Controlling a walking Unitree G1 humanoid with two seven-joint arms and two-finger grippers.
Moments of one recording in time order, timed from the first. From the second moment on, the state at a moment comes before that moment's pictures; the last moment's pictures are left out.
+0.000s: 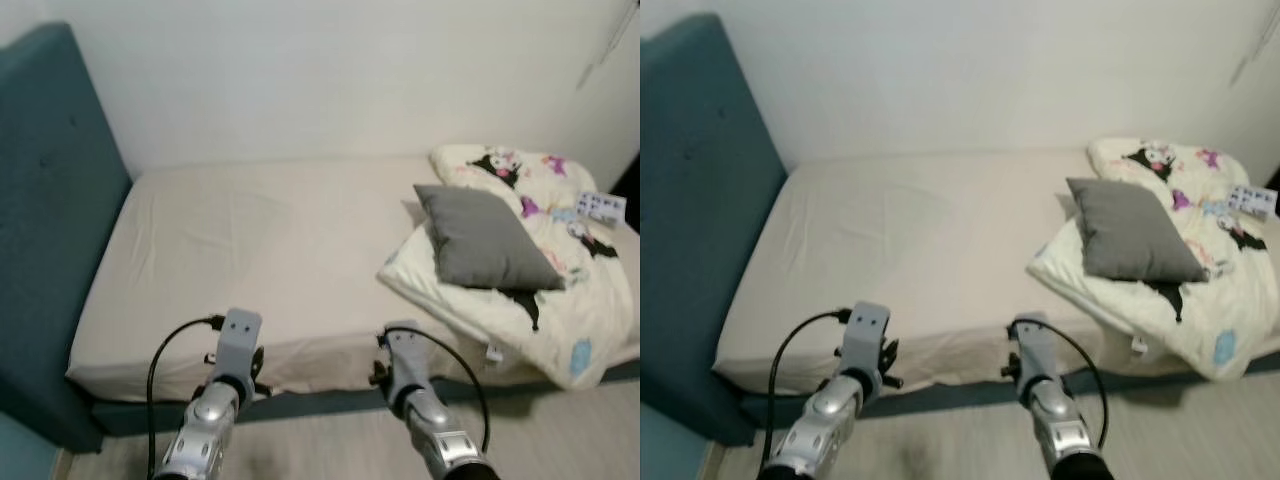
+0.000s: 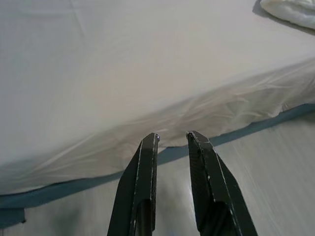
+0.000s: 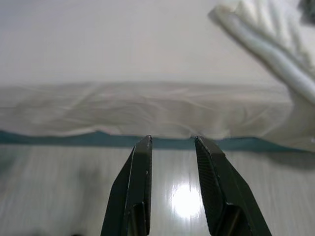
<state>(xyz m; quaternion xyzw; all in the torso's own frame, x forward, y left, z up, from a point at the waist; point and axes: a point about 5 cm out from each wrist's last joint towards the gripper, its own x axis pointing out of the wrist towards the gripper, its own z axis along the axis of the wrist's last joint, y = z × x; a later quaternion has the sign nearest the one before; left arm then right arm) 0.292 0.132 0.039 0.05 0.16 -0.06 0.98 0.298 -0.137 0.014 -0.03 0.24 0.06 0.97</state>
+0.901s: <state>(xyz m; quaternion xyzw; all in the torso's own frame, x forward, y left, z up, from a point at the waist) 0.291 0.132 0.039 0.05 0.16 -0.06 0.98 0.298 -0.132 0.016 -0.03 0.23 0.07 0.97</state>
